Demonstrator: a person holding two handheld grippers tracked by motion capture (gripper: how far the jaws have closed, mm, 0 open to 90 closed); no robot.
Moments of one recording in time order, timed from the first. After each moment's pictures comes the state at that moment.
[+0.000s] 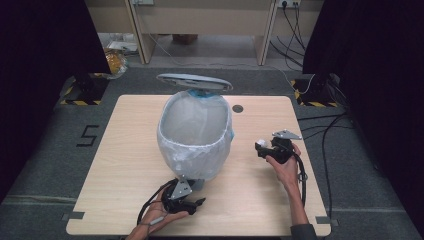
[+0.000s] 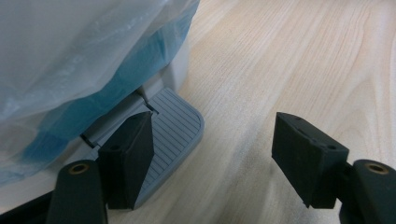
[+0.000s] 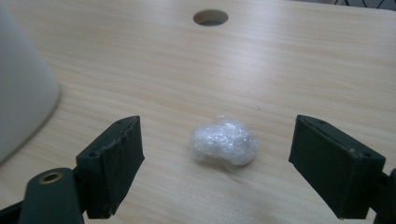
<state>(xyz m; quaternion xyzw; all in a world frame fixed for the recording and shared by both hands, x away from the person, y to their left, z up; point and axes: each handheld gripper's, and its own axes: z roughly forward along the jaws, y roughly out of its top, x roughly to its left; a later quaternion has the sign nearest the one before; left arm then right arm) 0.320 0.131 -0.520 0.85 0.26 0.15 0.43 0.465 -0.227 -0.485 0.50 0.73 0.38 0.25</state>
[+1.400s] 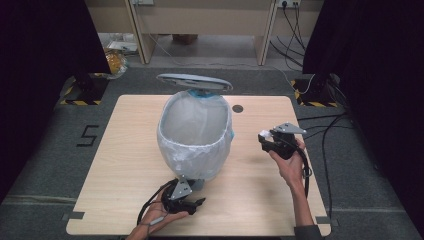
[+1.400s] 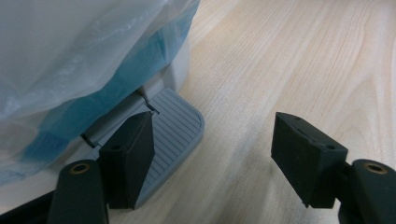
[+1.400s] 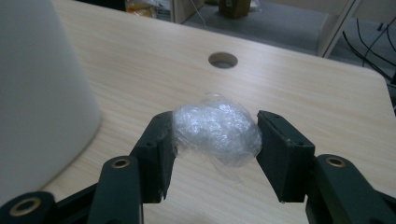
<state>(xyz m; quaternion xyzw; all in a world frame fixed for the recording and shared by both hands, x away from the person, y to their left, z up) 0.320 0.132 -0.520 0.85 0.26 0.15 0.42 0.441 -0.218 -0.422 0.46 0.74 0.41 0.27</state>
